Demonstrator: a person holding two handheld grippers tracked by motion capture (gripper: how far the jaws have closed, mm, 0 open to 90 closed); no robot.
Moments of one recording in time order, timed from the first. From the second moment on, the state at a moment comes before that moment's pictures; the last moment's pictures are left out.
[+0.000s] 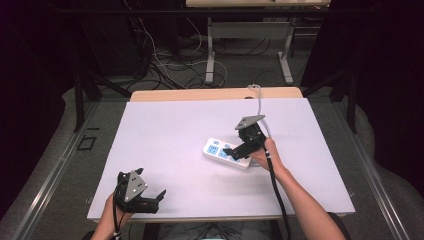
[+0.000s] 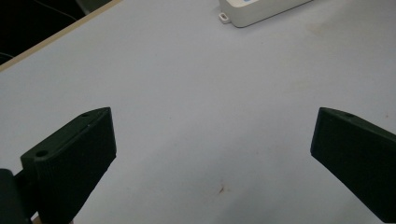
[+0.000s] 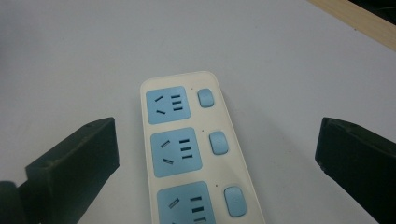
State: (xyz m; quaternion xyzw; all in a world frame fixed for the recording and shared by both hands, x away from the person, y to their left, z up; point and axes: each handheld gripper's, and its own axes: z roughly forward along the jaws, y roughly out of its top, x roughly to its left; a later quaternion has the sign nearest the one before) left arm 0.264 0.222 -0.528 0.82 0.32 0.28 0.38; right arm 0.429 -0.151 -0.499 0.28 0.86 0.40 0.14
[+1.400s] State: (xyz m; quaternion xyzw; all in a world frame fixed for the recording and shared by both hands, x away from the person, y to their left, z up) left arm 0.264 0.224 -0.528 0.82 0.32 0.28 0.37; right arm 0.372 -0.210 -0.488 0.30 0.85 0.39 0.17
